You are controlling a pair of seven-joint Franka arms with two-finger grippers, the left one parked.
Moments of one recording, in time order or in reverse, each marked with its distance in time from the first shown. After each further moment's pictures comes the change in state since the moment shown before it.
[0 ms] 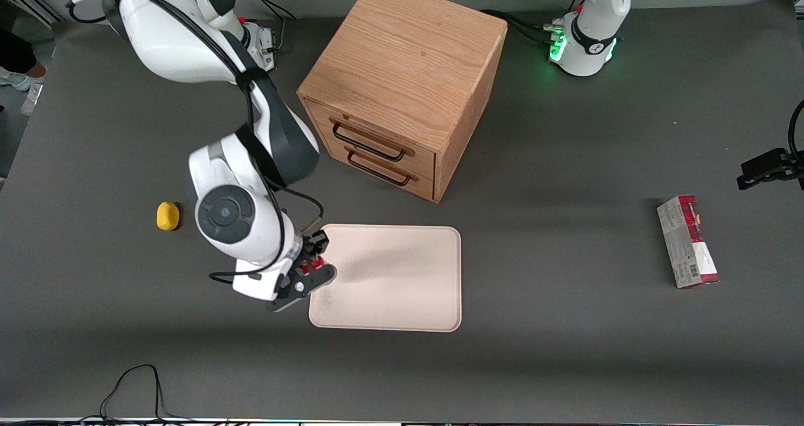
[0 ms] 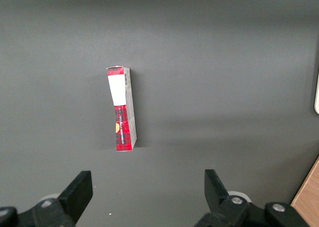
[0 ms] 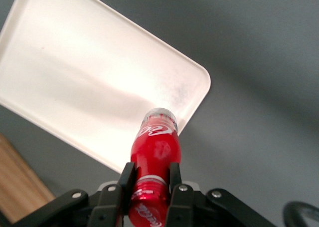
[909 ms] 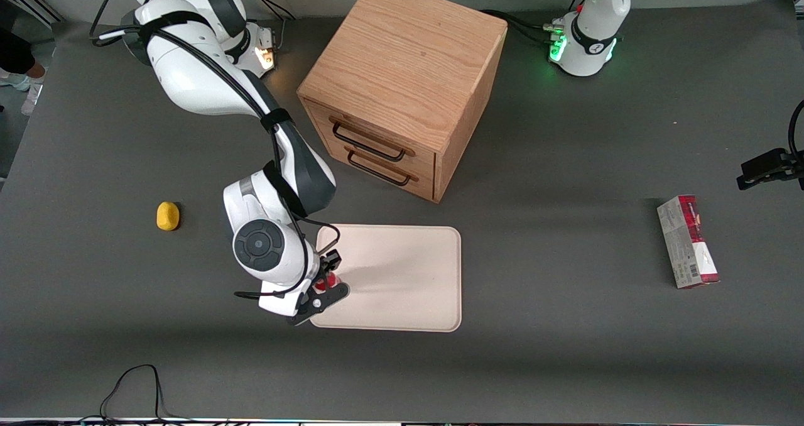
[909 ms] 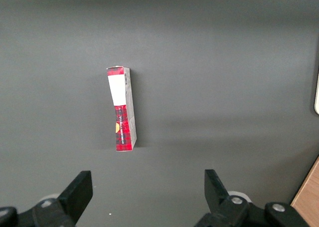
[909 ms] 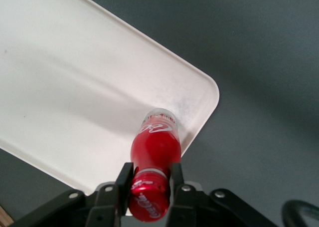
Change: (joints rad) arm 0.000 0.090 -0.002 0.001 -0.009 0.086 0.000
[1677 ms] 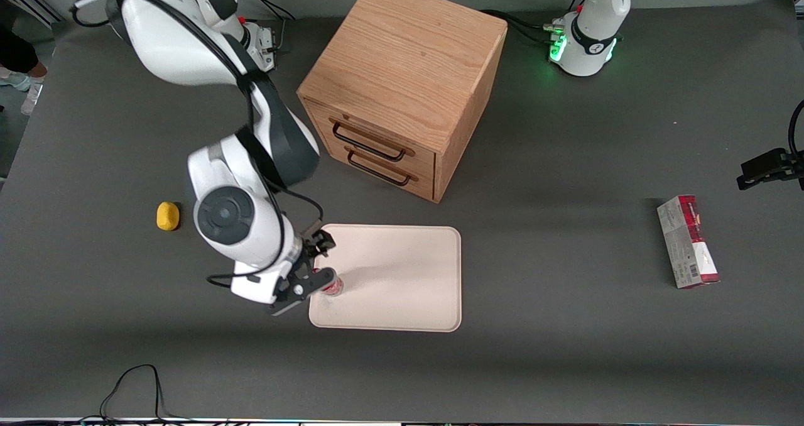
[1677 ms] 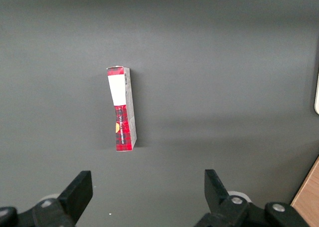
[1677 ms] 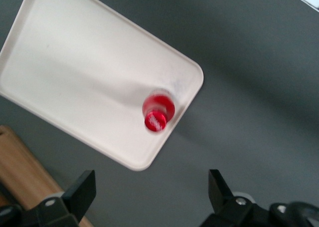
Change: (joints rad) arm 0.001 -0.164 0.000 0.051 0.000 -0.231 0.008
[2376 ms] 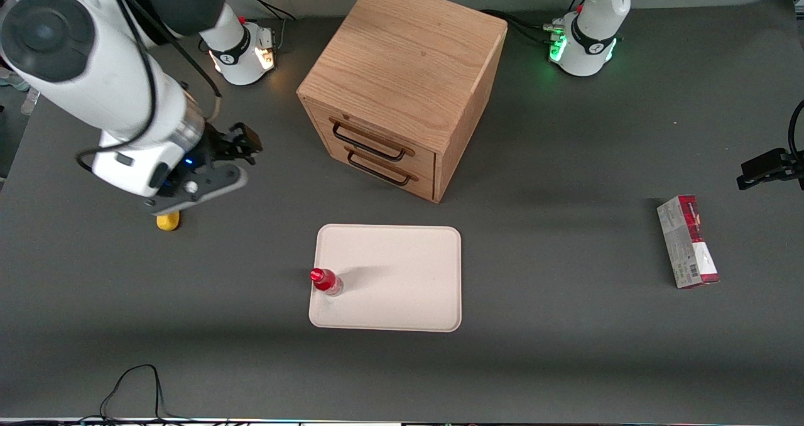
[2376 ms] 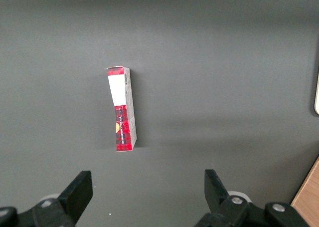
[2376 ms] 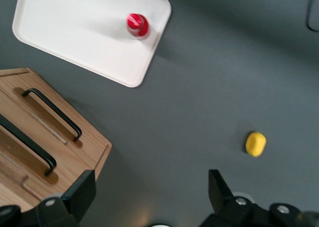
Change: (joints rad) arm -0.005 -0.356 -0.061 -0.093 -0.001 -0.343 0.080
